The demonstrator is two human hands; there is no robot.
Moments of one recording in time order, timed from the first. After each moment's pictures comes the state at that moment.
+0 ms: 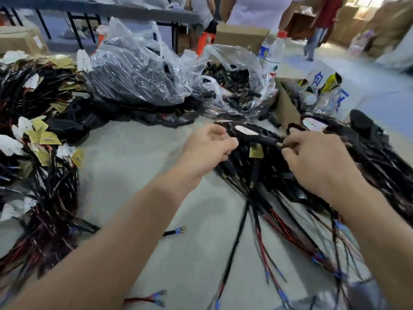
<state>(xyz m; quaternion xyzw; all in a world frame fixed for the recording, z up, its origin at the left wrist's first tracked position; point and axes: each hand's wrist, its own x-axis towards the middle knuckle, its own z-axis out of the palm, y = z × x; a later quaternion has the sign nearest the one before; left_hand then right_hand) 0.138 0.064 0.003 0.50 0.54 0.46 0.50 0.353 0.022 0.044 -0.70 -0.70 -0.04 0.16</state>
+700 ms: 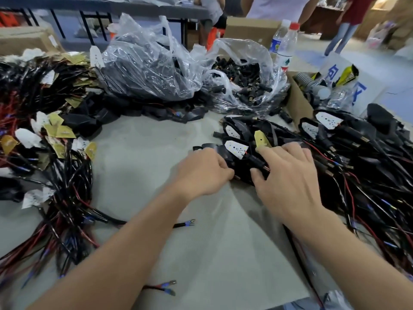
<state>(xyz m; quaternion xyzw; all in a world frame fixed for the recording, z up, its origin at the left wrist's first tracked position) 0.116 0.044 -0.033 0.69 0.65 0.19 0.27 0.302 0.006 -0.030 -0.58 -0.75 -0.19 0.25</state>
